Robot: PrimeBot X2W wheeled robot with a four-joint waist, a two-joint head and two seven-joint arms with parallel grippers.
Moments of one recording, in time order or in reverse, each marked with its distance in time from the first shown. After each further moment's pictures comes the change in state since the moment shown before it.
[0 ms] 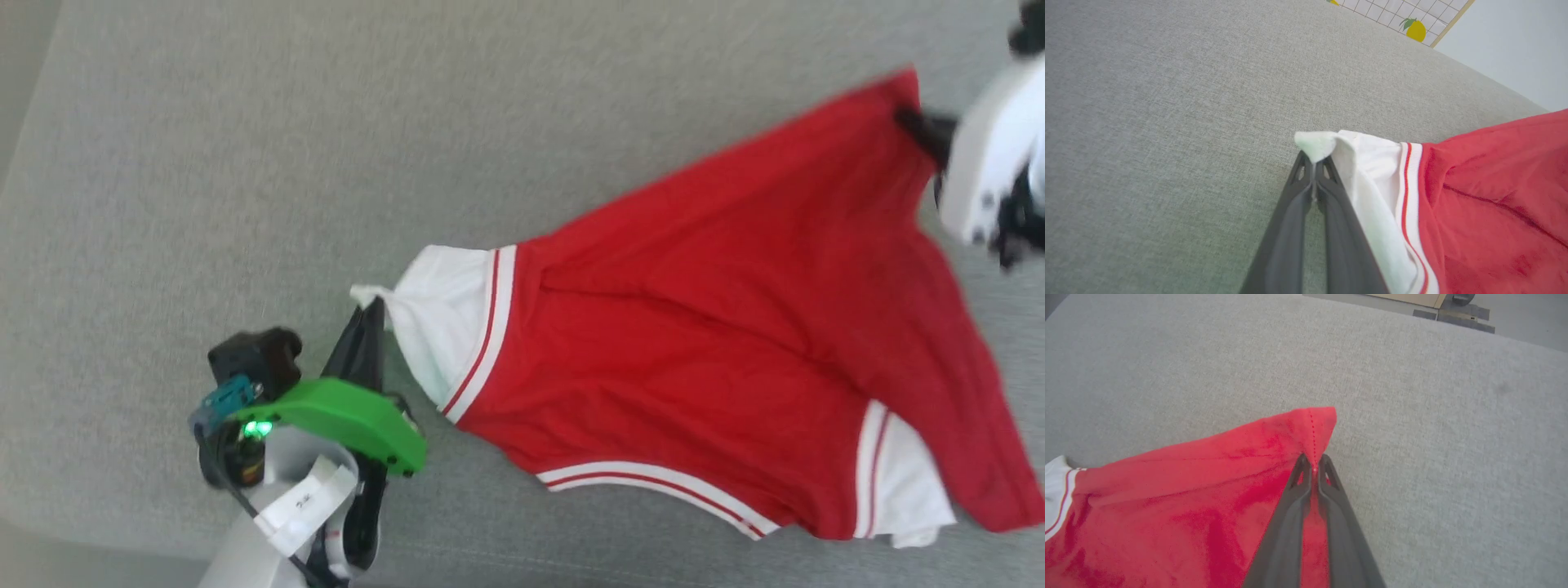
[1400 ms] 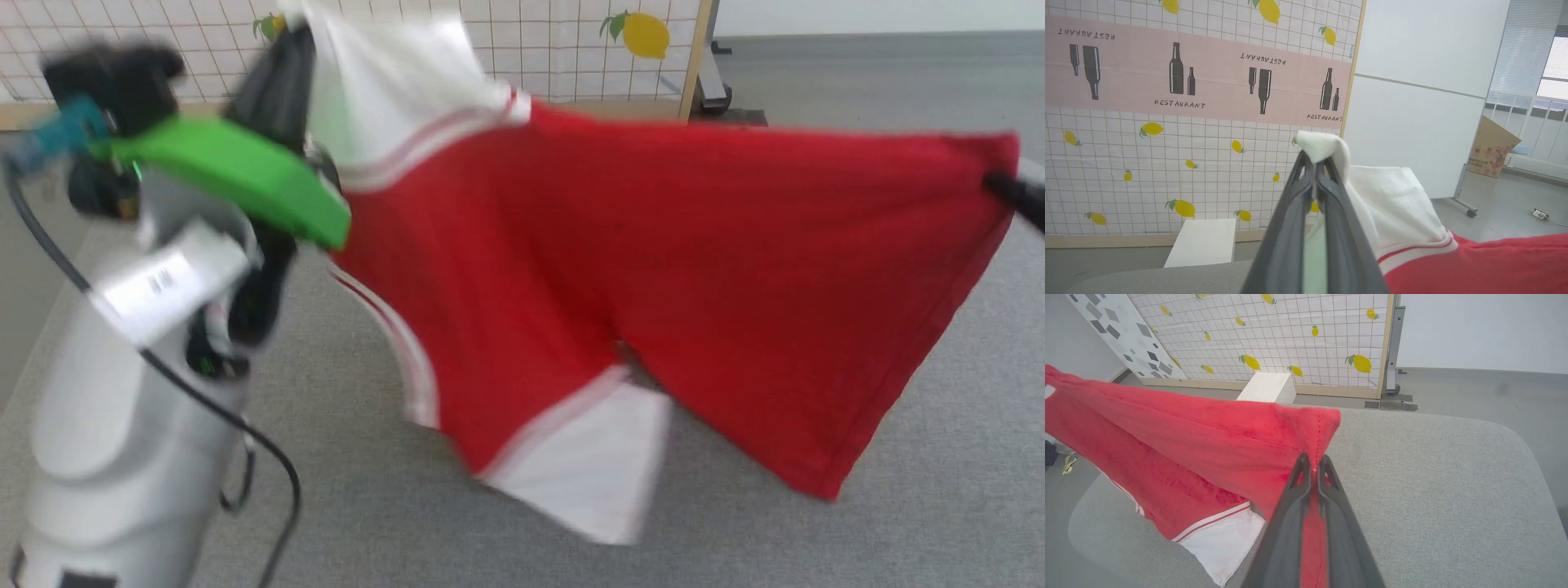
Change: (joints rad) left arm -0.442 0.132 0.046 -0.036 -0.051 -0.112 0.160; right arm 0.296 0.007 -0.331 -0.456 0.172 0.000 0.293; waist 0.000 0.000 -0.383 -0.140
